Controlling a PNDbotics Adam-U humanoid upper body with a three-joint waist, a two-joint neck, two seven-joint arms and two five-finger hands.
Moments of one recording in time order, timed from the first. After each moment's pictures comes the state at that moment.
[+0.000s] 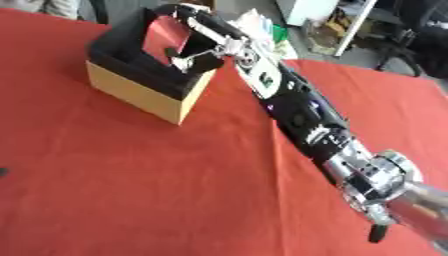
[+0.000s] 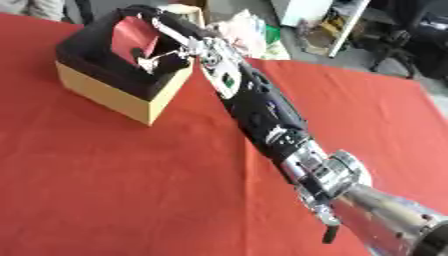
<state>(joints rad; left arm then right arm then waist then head) -0.33 0.17 -0.11 -1.83 0.15 0.09 -0.41 -0.92 -0.44 0.09 -1.02 0.59 -0.42 0.20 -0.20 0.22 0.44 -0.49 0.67</state>
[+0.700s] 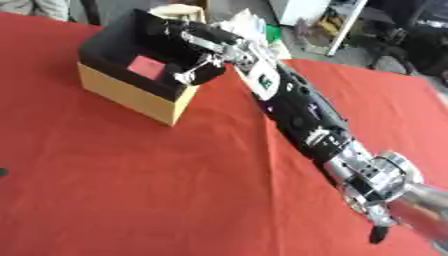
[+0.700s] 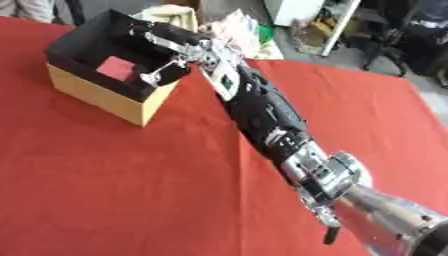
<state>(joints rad) -0.33 0.17 -0.11 -1.83 0.15 0.09 -0.40 -0.92 -0.44 0.09 -1.04 0.64 -0.53 0.34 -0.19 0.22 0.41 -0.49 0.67</state>
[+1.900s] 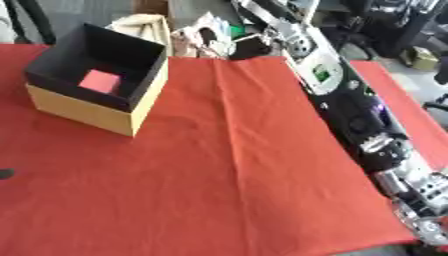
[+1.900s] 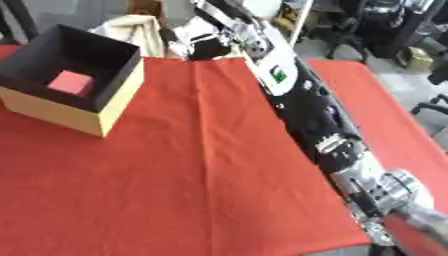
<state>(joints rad) -0.26 0.17 -0.05 -1.82 0.13 0.08 -0.35 -0.73 -0.59 0.08 -1.47 0.33 -0.45 0.23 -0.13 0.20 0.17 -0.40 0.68</state>
